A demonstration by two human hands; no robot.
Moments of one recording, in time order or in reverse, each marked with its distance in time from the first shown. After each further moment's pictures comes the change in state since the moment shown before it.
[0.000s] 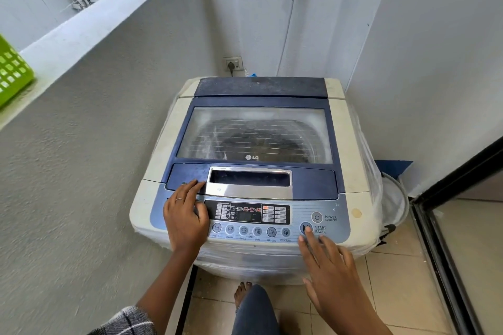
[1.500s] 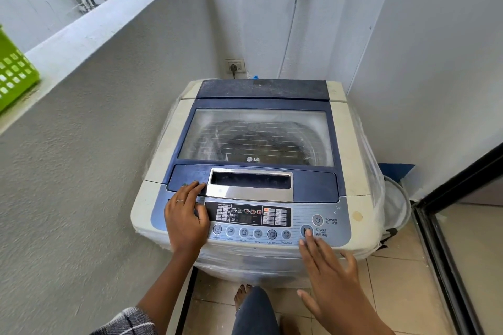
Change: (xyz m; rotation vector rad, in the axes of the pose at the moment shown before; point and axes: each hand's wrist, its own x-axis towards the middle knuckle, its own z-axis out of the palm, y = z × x) left_hand -0.001 -0.002 0.001 0.000 0.002 -0.018; right_hand 0.001 -0.002 -0.006 0.108 -0.181 0.042
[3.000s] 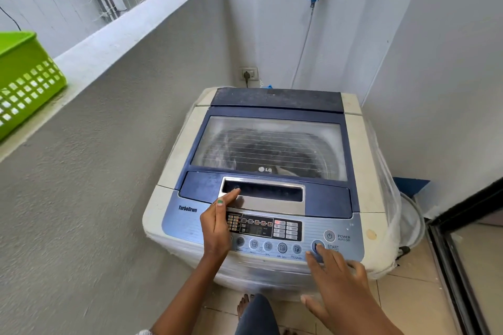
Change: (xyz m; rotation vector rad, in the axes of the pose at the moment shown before) left_hand -0.006 0.035 0.019 -0.994 -0.049 -0.192; right_hand 0.023 0.001 -0.017 0.078 -0.027 -0.042
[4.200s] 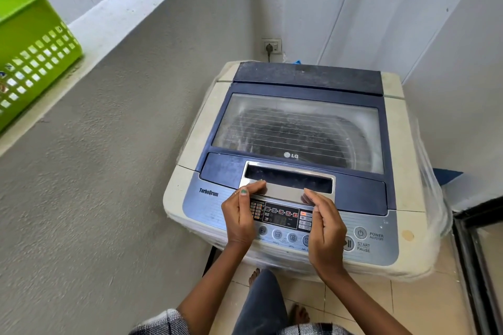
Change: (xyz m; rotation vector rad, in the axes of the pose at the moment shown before) left_hand 0.000 -0.012 0.002 0.027 0.071 0.052; right_hand 0.091 -0.048 0.035 0.993 0.594 0.175
